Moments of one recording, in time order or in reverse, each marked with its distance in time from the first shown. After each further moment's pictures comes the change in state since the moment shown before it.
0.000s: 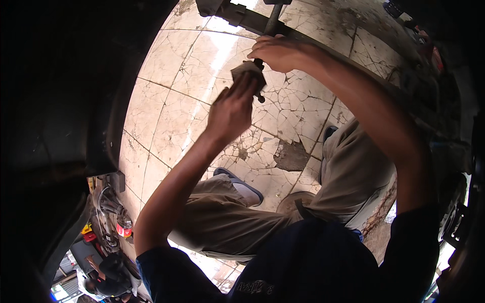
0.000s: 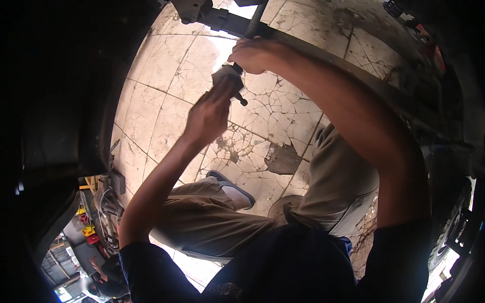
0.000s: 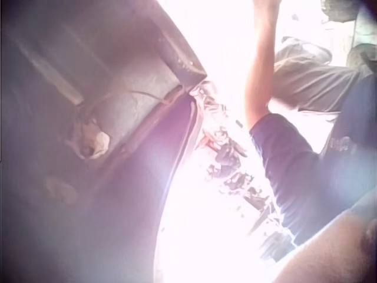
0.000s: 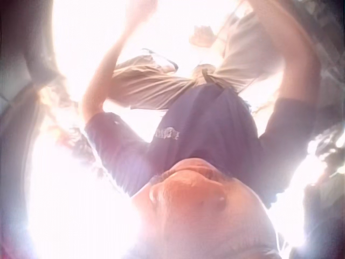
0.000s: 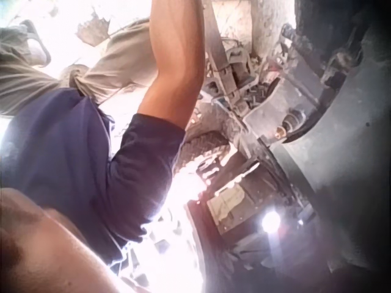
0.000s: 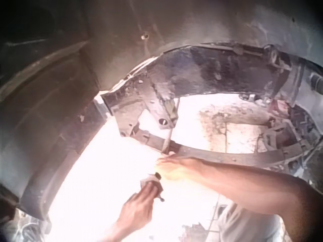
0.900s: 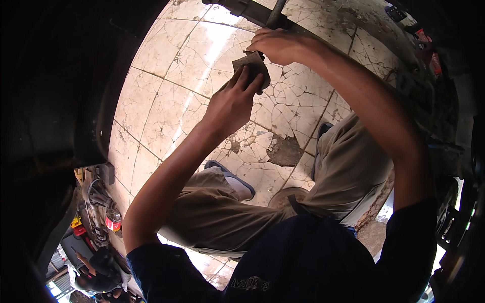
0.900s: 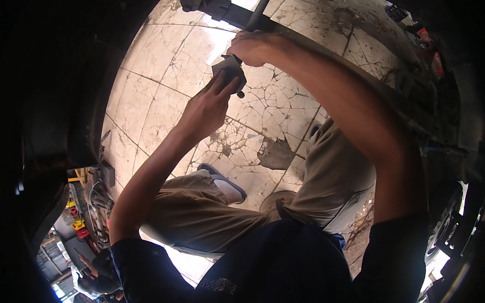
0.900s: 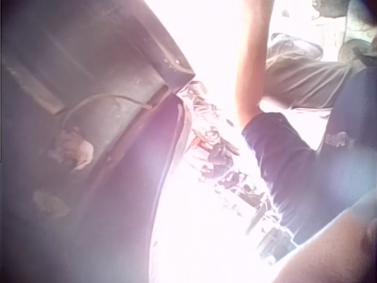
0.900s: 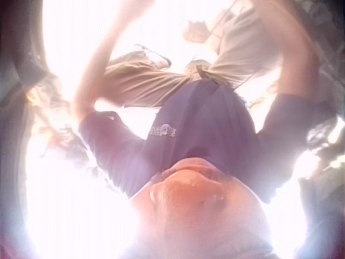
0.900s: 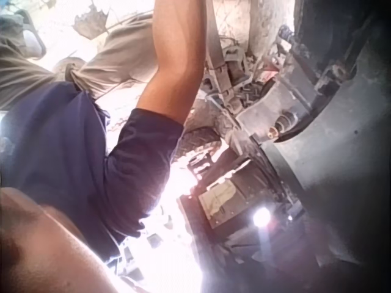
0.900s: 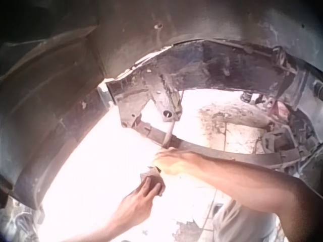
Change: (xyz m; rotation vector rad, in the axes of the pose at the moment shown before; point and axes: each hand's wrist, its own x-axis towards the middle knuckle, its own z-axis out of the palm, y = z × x) left_hand 0.003 0.005 -0.003 0.009 -0.088 -0.009; right_hand 0.013 0.008 0.012 -0.049 0.081 -0.044
